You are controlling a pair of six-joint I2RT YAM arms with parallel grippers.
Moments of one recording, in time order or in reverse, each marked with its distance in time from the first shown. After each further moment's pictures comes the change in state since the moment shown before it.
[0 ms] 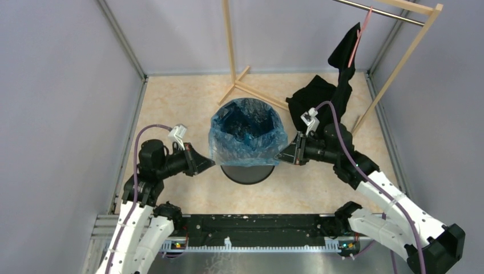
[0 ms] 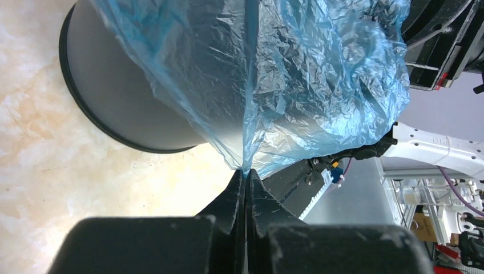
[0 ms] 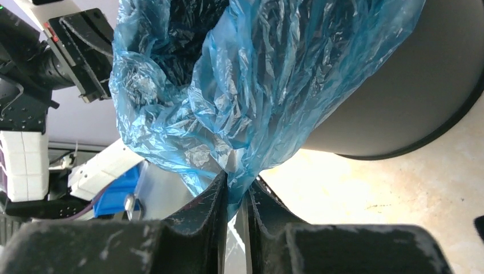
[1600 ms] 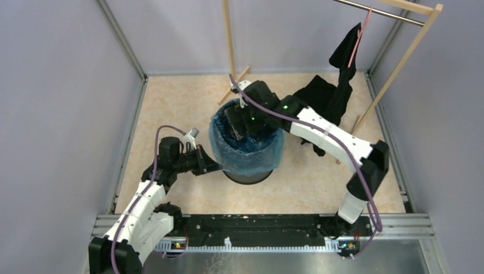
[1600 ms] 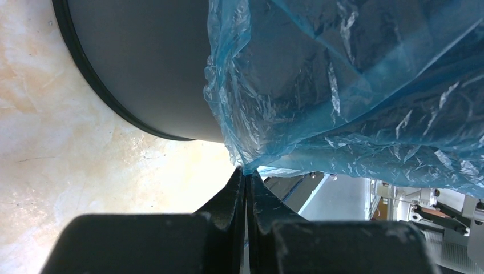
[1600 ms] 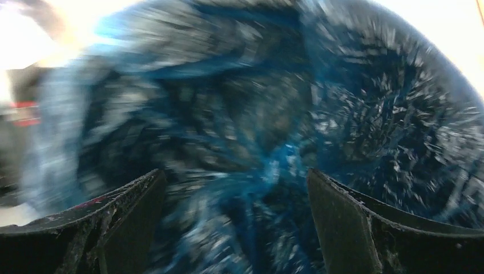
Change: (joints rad) left arm 0.000 0.248 -0.216 0.256 0.050 -0.082; right arm 0.301 0.814 1.011 -0.492 0.461 -0.491
